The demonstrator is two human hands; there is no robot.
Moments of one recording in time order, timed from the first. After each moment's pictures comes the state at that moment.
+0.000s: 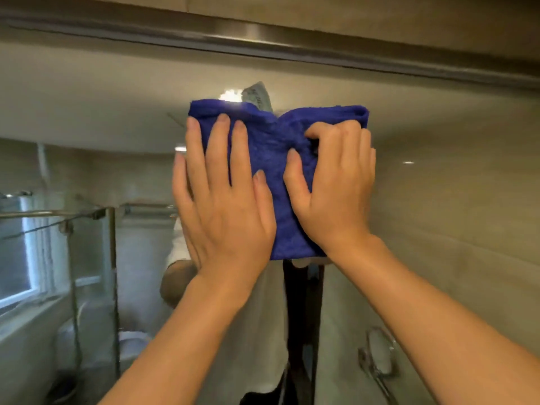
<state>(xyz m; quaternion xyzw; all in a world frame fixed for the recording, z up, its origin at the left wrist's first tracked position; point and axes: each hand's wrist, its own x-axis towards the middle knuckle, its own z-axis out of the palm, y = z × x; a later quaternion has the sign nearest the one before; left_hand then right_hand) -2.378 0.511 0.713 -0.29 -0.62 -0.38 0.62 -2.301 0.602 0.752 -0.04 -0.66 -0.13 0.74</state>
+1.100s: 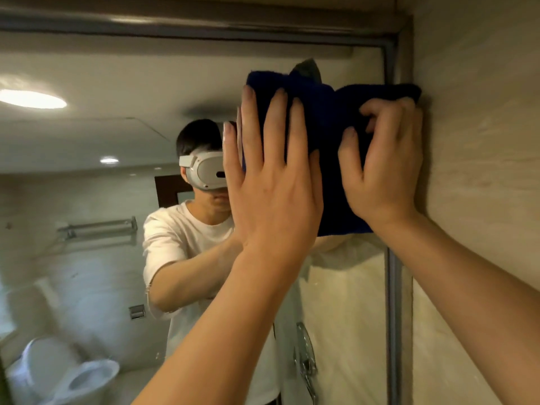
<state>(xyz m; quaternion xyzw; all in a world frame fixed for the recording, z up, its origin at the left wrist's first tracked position) -2.145 0.799 0.726 -0.40 -0.56 -0.38 0.62 -2.058 0.903 0.745 -0.11 -0.60 -0.16 0.77</state>
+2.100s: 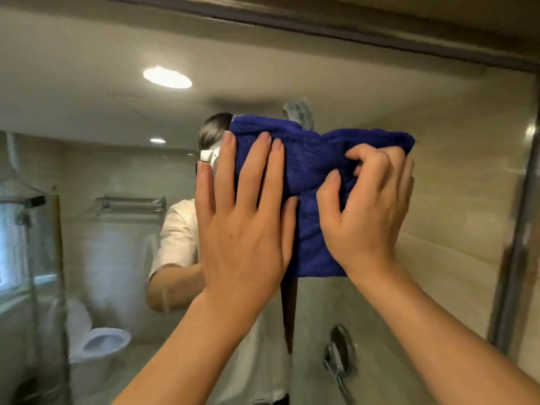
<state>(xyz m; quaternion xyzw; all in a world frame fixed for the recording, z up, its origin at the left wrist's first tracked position) -2.281 0.635 0.677 -0.37 -0.59 -0.34 0.62 -2.191 0.741 0.708 -0.10 -0.62 -0.15 0.76</state>
